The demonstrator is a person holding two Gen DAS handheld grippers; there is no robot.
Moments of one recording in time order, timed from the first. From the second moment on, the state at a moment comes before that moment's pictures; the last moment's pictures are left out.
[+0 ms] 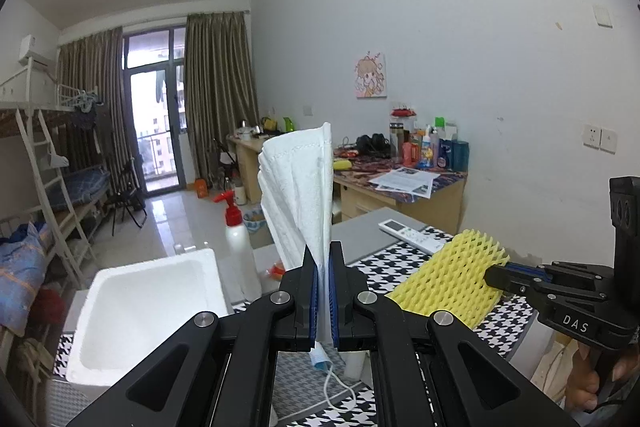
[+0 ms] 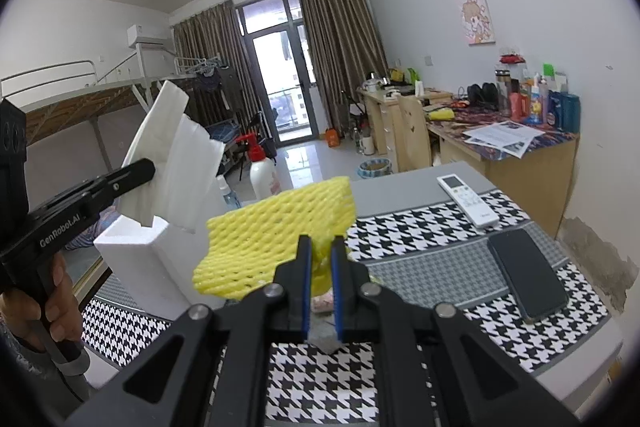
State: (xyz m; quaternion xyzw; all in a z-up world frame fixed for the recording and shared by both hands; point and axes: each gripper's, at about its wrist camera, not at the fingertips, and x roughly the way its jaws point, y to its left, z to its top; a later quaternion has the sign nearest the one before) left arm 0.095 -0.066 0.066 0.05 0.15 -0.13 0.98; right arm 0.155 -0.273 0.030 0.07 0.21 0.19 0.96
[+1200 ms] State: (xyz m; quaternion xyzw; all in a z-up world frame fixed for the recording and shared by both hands) left arm 0.114 0.010 0.079 0.01 0.13 0.01 0.99; right arm 0.189 -0.201 0.055 0.05 0.19 0.28 0.94
